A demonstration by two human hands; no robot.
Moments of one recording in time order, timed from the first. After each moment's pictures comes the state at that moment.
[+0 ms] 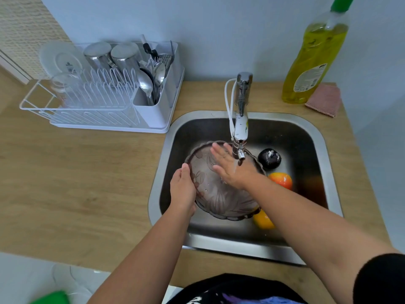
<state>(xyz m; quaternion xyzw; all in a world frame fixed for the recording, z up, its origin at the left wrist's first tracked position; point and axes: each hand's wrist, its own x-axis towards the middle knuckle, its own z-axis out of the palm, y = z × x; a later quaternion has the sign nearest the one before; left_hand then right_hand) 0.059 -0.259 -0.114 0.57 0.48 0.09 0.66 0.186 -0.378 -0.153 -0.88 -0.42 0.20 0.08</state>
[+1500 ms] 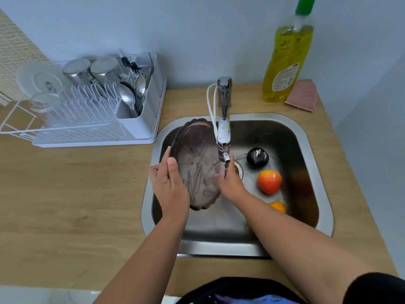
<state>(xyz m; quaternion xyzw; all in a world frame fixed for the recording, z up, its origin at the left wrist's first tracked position) 0.056 -0.274 -0.066 0.71 0.35 0.30 0.52 0.150 -0.382 -0.179 -0.82 -0.04 0.26 0.51</state>
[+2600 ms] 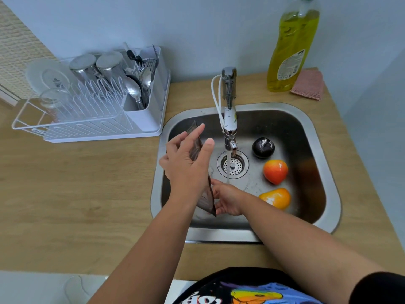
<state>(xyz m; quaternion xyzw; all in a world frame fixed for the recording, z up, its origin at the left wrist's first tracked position) 0.056 -0.285 -0.017 0.79 0.26 0.18 0.52 0.104 -0.373 -0.181 -0.56 0.08 0.58 0.58</state>
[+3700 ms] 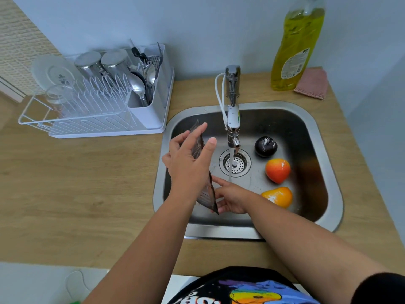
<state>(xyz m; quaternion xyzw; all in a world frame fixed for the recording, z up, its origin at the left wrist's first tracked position) 0.051 -0.281 -0.016 0.83 0.25 0.15 0.48 0.102 -0.380 -0.171 -0.59 0.04 0.58 0.56</state>
